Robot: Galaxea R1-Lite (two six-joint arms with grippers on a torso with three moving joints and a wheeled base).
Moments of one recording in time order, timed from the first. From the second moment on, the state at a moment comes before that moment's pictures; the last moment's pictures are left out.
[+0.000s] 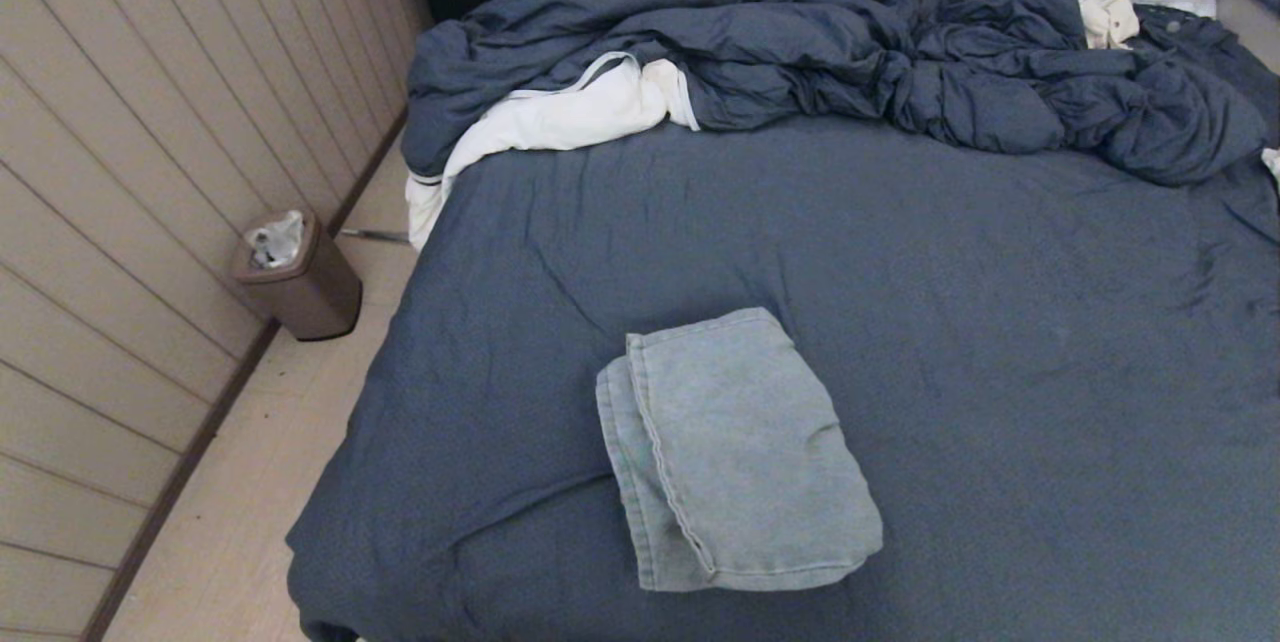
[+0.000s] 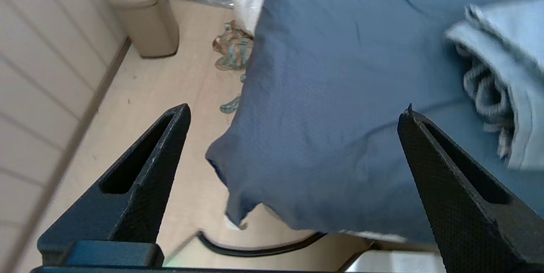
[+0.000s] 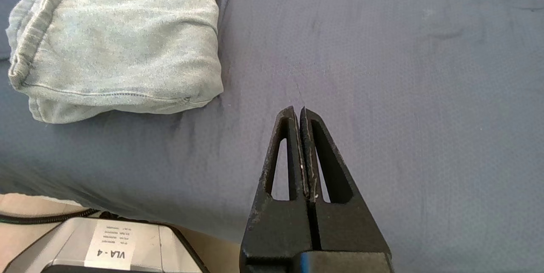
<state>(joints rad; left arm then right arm) 0.00 0.00 0.00 0.00 -0.01 -0.04 0.01 0.01 -0.03 0.06 0.02 -0.07</state>
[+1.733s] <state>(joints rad) 0.00 0.00 0.00 -0.01 0.01 -0.11 0.01 0.00 -0.02 0.04 0.02 -0.07</state>
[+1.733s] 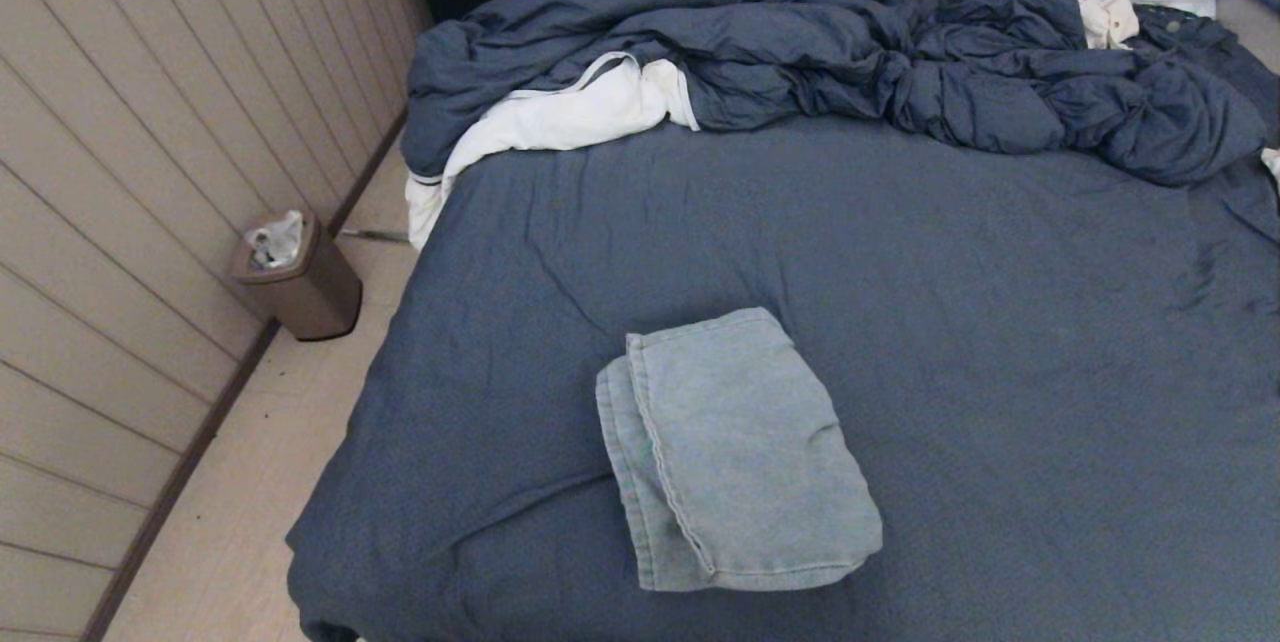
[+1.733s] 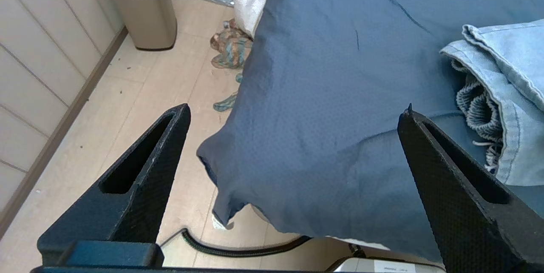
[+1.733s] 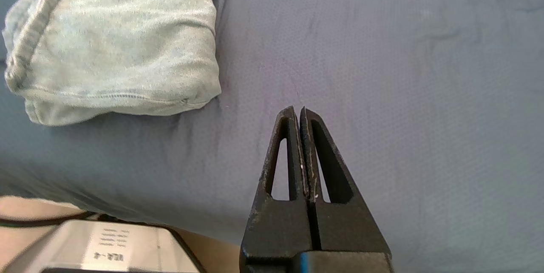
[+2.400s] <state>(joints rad) 0.00 0.00 0.00 -0.01 0.01 -0.11 0.01 0.00 -0.04 0.07 0.02 -0.06</state>
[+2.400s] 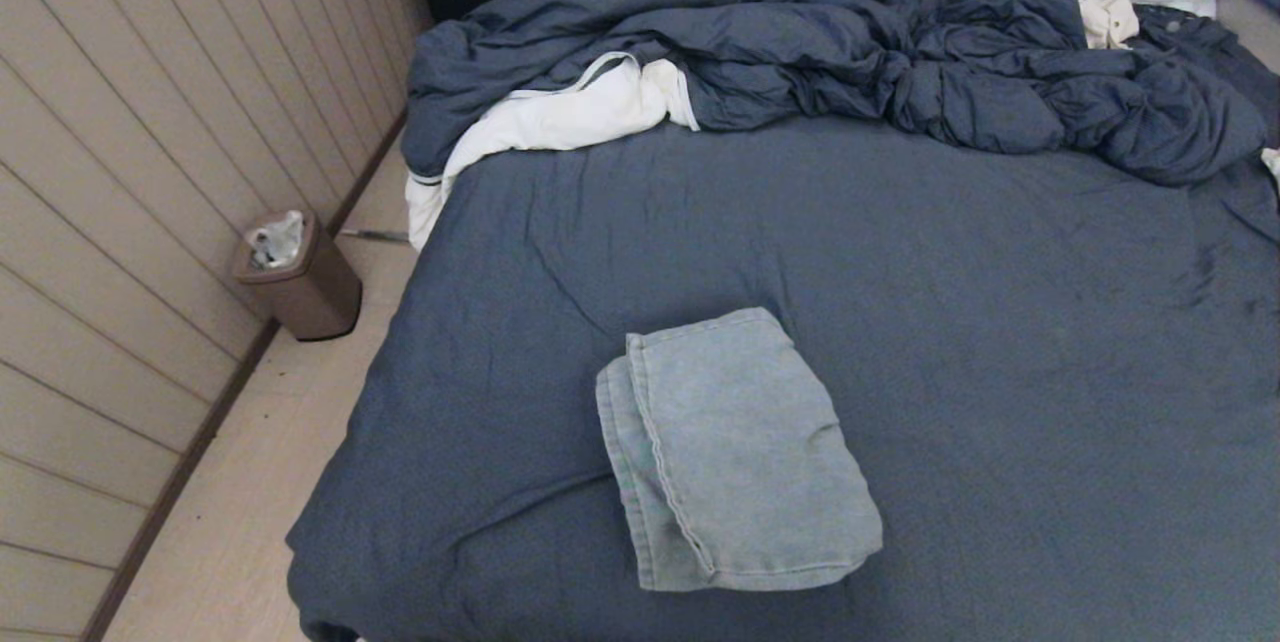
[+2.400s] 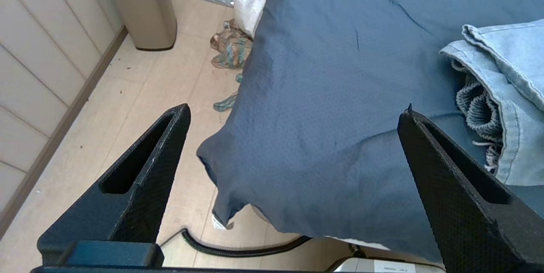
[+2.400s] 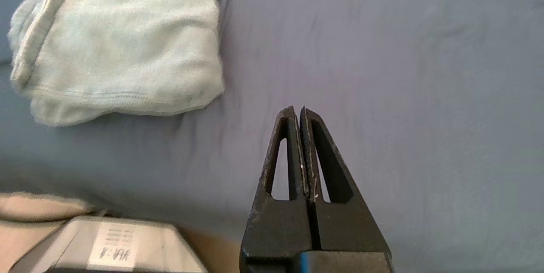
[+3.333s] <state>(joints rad) 0.00 0.00 0.00 -0.01 0.01 -0.11 0.22 1.14 -1.06 0.44 0.05 0.17</state>
